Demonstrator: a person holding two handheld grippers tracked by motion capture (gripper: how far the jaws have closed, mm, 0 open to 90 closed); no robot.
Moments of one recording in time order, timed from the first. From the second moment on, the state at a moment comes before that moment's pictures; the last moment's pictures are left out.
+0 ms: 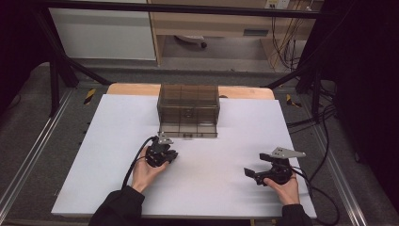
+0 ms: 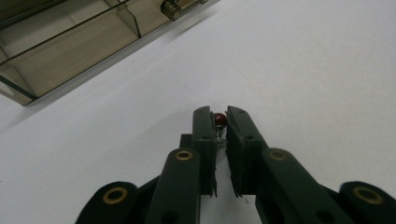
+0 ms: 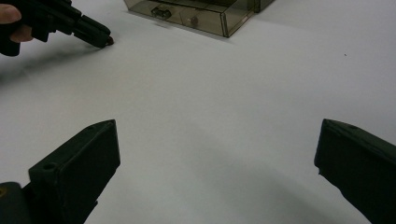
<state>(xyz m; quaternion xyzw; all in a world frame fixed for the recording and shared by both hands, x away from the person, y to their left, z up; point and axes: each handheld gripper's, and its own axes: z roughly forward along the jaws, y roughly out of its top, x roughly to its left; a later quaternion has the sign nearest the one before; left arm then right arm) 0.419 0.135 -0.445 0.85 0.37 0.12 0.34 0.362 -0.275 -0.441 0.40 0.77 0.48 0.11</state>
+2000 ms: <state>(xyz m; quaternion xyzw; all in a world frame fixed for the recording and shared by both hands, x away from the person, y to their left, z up) 0.481 0.058 -0.391 0.85 0.36 0.14 0.37 0.362 -0.275 -0.441 0.40 0.78 0.48 0.11</state>
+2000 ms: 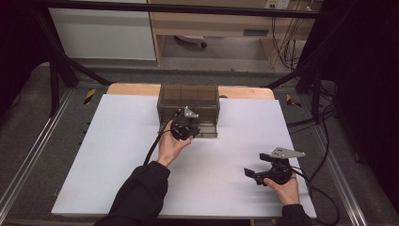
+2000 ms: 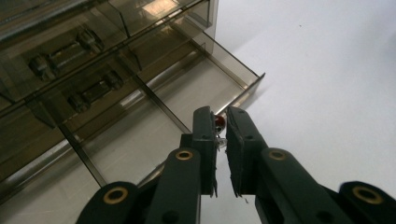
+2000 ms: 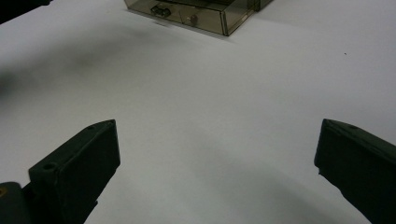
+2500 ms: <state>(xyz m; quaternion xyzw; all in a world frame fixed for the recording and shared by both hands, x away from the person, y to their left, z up) 0.505 0.040 -0.401 0.85 0.36 0.15 0.36 0.362 -0.275 -0.442 0.40 0.77 0.48 0.11</state>
